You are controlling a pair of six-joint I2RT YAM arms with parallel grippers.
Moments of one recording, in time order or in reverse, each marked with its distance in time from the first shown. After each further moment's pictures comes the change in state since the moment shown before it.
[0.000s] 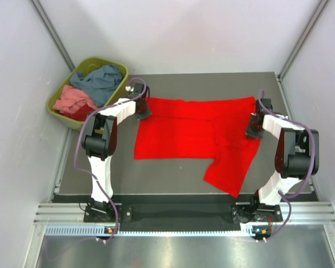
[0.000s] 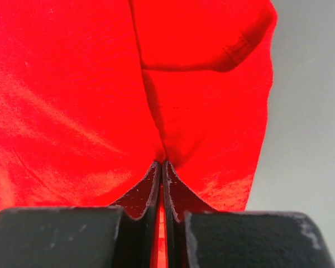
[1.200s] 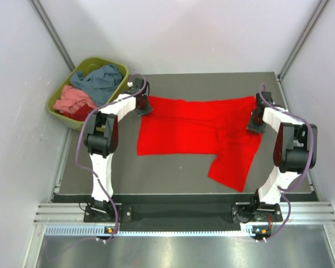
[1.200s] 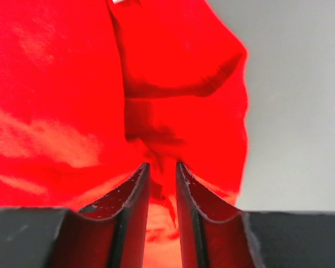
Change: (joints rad) left arm 0.008 0.069 0.139 -0.058 0.066 0.037; right arm 0.003 0.081 0.135 -0.074 0.071 0.001
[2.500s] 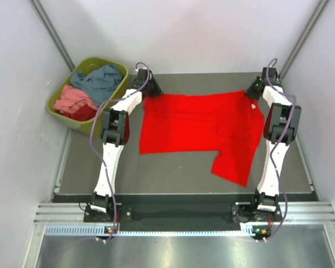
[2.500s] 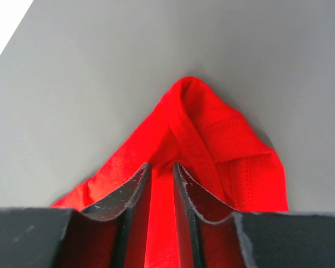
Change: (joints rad) left arm 0.030 0.440 0.562 0.246 0.257 -0.089; right arm -0.082 0.637 0.845 0.158 -0.280 0.240
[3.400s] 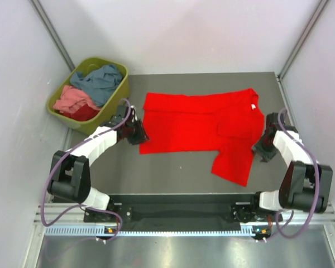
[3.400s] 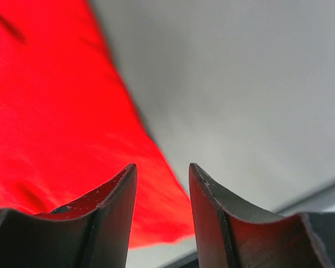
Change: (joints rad) left arm -0.048 -1.143 -1.300 -0.153 0.035 0.062; right arm -0.004 -1.057 -1.149 -0.428 0.286 0.058
